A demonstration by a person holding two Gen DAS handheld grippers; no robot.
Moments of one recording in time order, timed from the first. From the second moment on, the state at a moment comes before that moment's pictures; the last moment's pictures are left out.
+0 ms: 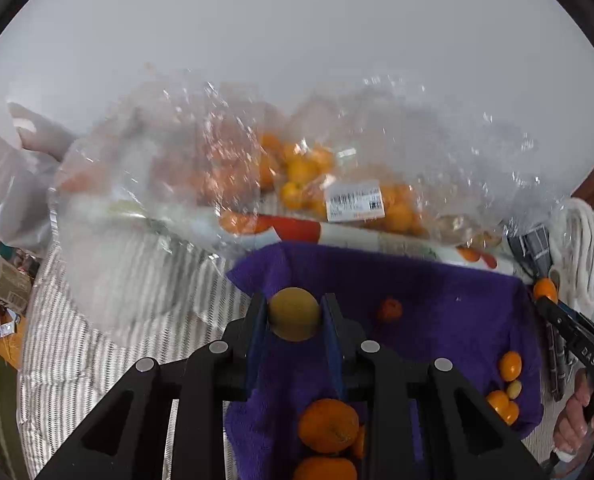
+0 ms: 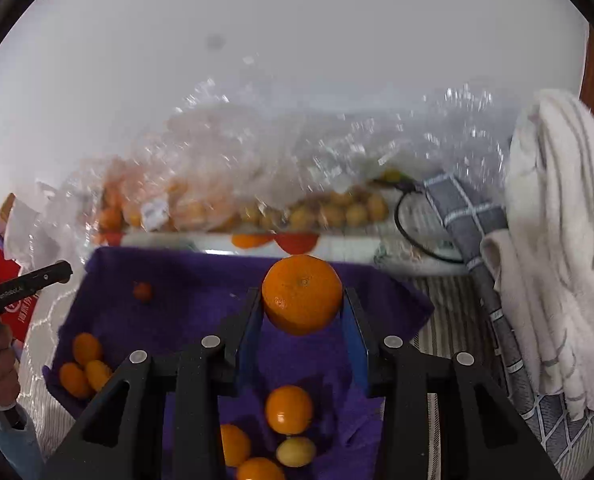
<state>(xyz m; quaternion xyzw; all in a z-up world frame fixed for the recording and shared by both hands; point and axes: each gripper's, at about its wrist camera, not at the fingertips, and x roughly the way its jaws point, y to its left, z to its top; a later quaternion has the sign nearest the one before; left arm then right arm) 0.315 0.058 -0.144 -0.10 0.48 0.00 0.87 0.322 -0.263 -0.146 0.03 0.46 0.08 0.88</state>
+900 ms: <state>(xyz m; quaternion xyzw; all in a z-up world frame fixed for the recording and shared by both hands) 0.326 0.033 -0.183 -0.08 0.53 -0.03 0.84 0.333 -0.248 -0.192 -0.02 0.54 0.09 0.84</state>
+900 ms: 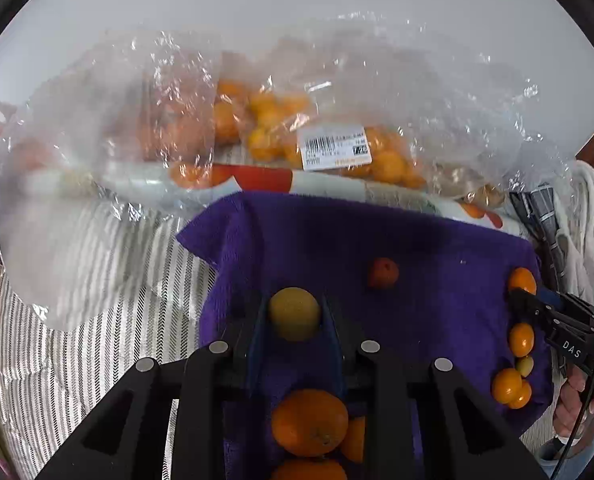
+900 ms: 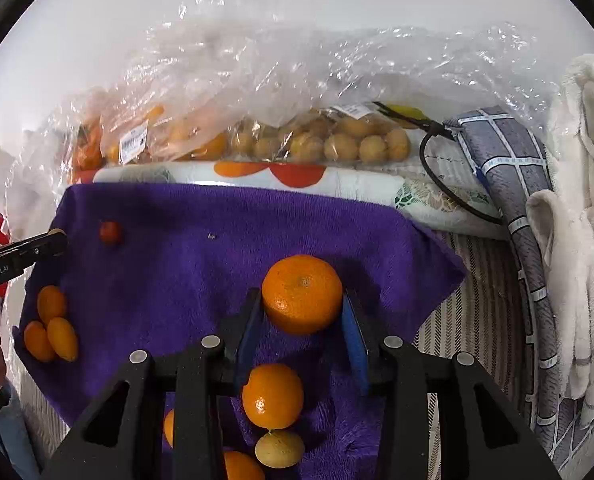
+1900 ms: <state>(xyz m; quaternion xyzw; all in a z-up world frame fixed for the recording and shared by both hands) 0.330 0.034 -0.184 -0.09 0.56 -0.03 0.82 0.329 -0.229 -0.191 -0.05 0.53 0.09 0.84</state>
